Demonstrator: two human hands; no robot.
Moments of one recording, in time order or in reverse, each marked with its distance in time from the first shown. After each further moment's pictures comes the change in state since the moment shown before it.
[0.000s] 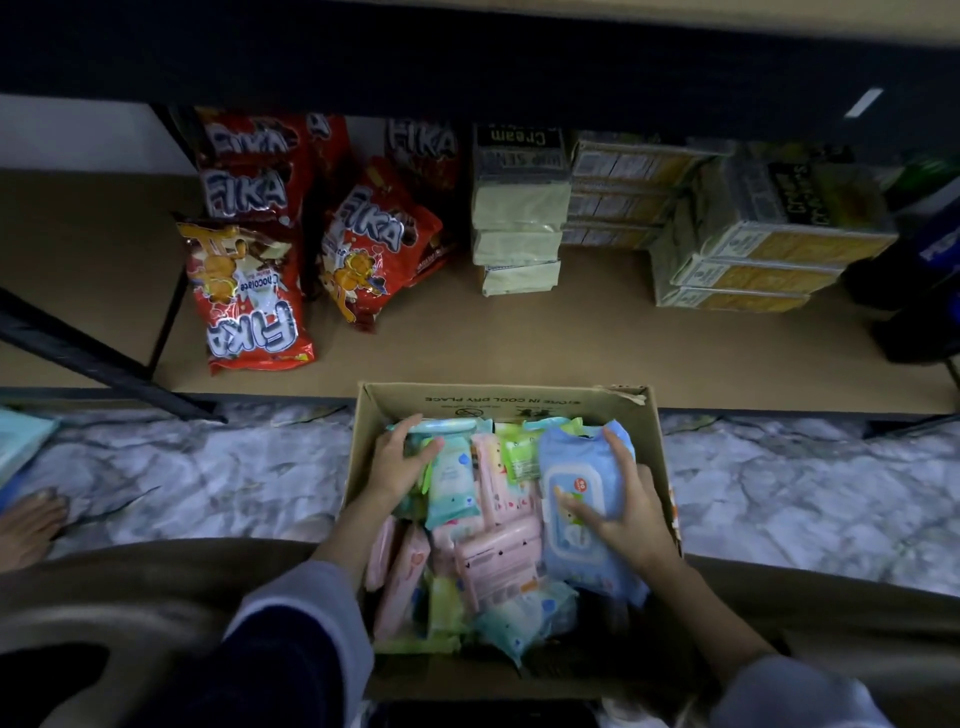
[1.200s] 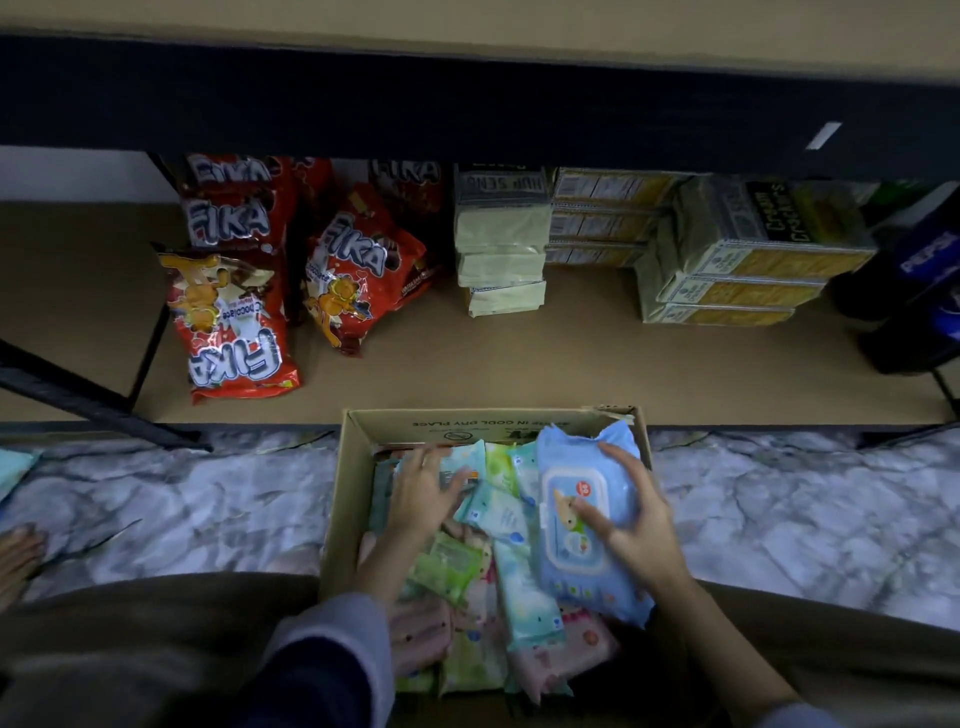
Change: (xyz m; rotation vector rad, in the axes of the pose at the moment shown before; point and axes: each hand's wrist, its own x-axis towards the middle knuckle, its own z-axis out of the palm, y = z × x) left_hand -0.006 0.013 0.039 0.395 0.019 0.252; right_hand 0.008 -0.004 -0.016 0.130 0.129 -0.101
